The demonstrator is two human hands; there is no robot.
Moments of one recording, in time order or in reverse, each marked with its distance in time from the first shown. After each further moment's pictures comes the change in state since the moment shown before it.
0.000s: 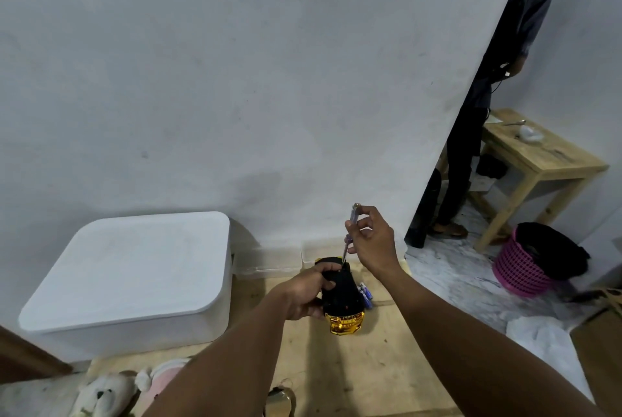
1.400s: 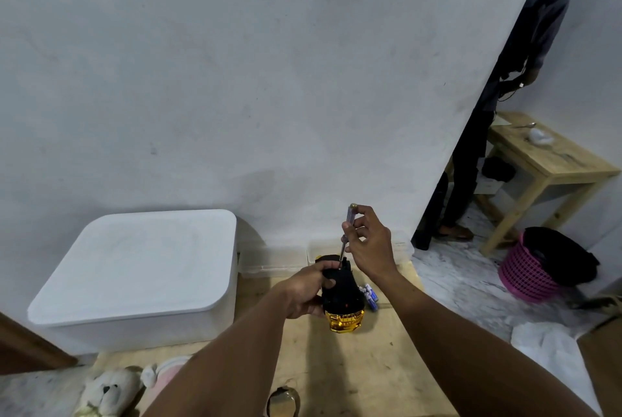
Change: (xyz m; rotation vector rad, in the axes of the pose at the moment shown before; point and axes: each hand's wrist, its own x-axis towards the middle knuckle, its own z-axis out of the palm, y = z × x) left_hand 0.009 -0.003 -0.016 -0.054 -0.006 0.013; right_hand 0.003 0.013 0.018 -0.138 -0.043 -0.162
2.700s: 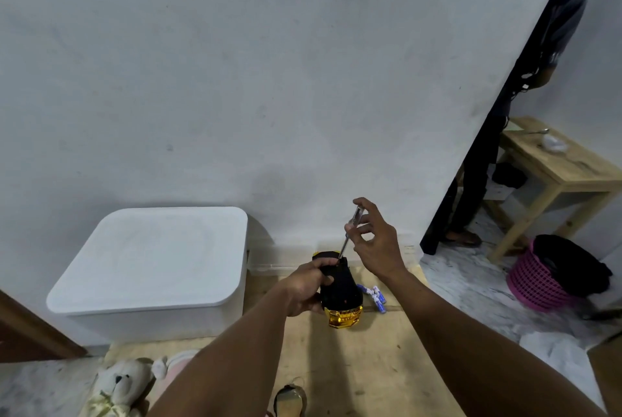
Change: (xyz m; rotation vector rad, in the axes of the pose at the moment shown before) left_hand -0.021 0.004 -0.011 0.008 0.098 0.035; right_hand 0.000 -0.013 0.000 -0.069 -0.082 -0.108
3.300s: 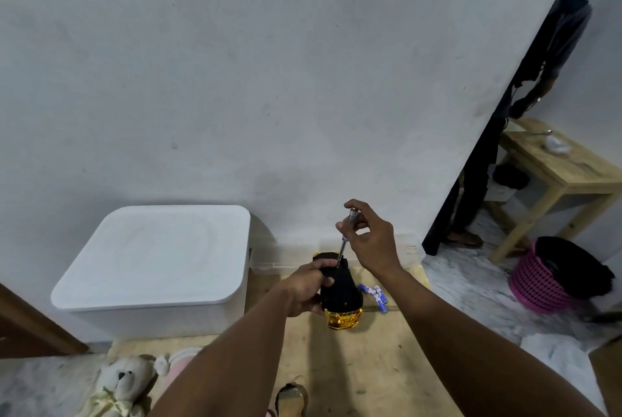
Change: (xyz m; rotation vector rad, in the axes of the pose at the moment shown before) left_hand 0.000 -0.004 -0.004 -0.031 -0.004 -0.002; right_hand 0.002 -0.011 0.012 0.057 0.028 -0.036
